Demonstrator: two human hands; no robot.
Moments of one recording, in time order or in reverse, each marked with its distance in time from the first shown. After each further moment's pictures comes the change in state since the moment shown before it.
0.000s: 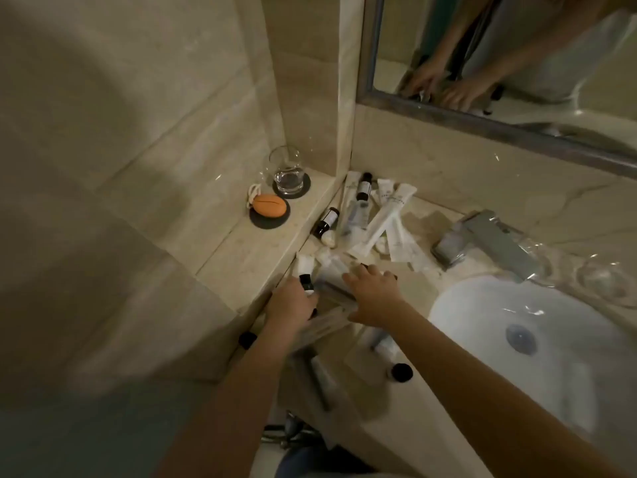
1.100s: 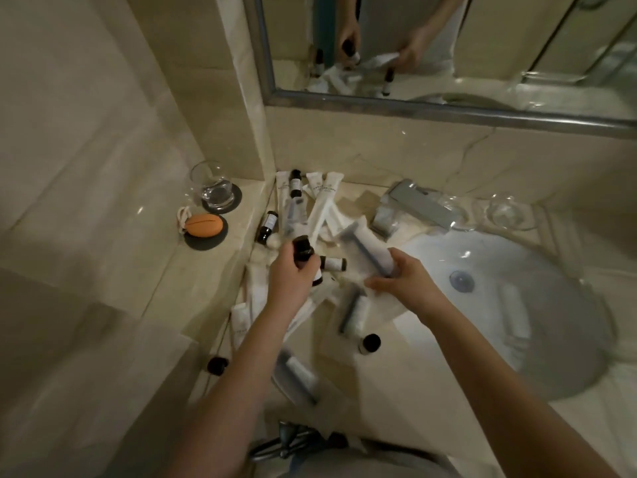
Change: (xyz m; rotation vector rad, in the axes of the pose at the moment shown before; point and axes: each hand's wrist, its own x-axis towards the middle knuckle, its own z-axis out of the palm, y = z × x) left_hand -0.050 0.074 -0.036 -0.557 -0.131 0.396; right_hand -0.115 0.038 -0.013 1.325 0.463 0.477
